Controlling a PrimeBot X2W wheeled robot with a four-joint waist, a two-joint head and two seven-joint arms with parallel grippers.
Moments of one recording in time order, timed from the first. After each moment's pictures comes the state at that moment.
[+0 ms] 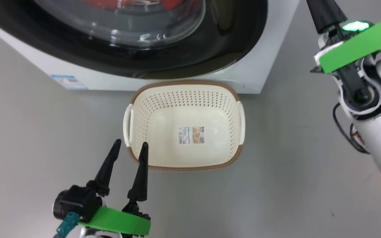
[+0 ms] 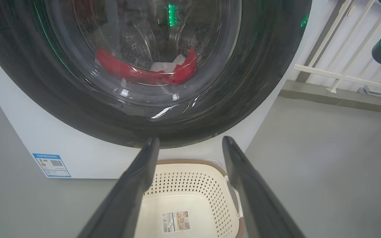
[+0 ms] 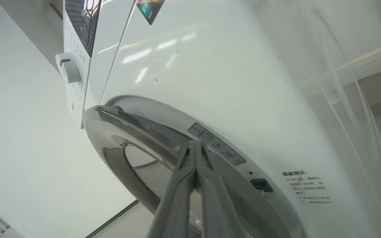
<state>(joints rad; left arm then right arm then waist) -0.18 0.04 -0.22 0.11 -0.31 -0.02 -0.25 -0.91 -0.33 0.45 0.31 1.26 0.13 -0.12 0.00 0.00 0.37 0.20</state>
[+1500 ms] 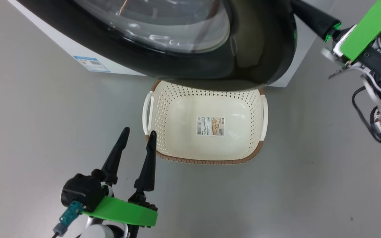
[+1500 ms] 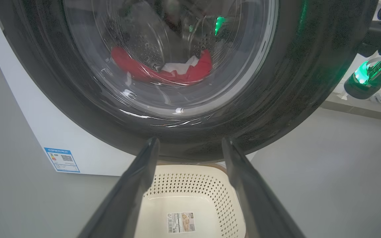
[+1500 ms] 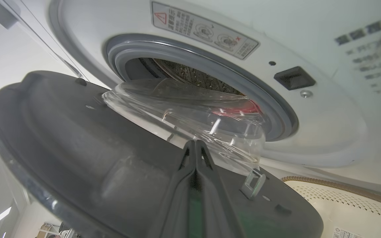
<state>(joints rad) -0.24 0.04 -0.26 0.11 -0.37 -0.02 -0.25 -0.99 -0.40 0.46 0.38 1.63 0.12 0.40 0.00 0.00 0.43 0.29</state>
